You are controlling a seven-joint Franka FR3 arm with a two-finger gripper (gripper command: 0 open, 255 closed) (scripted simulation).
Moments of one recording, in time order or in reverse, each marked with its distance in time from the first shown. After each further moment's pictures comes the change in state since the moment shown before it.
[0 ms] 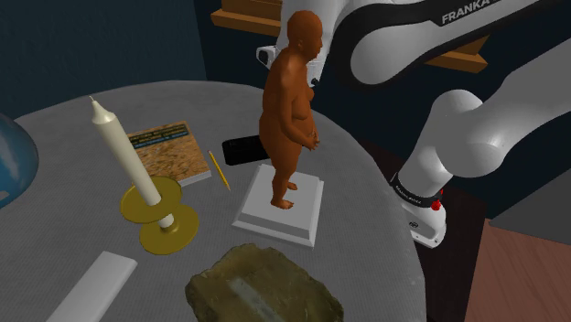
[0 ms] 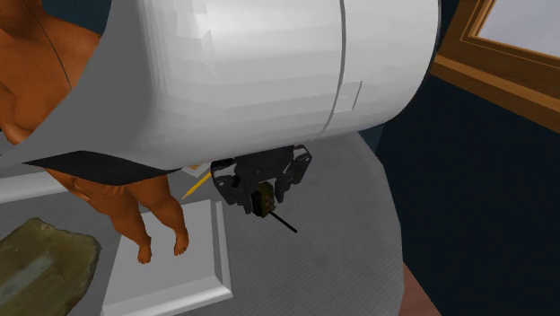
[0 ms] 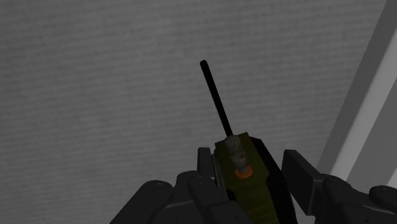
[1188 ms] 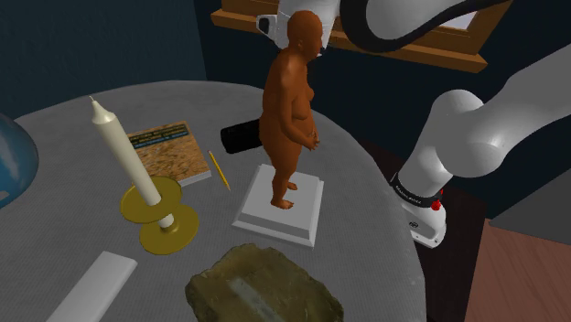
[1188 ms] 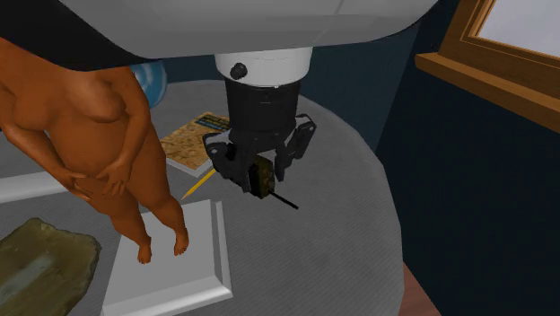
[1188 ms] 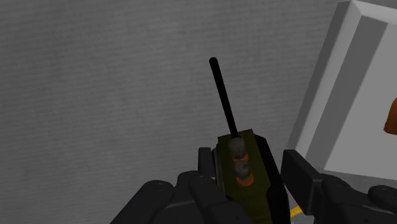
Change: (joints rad) arm -0.005 -0.049 -0.024 0.100 -0.015 -0.148 0.001
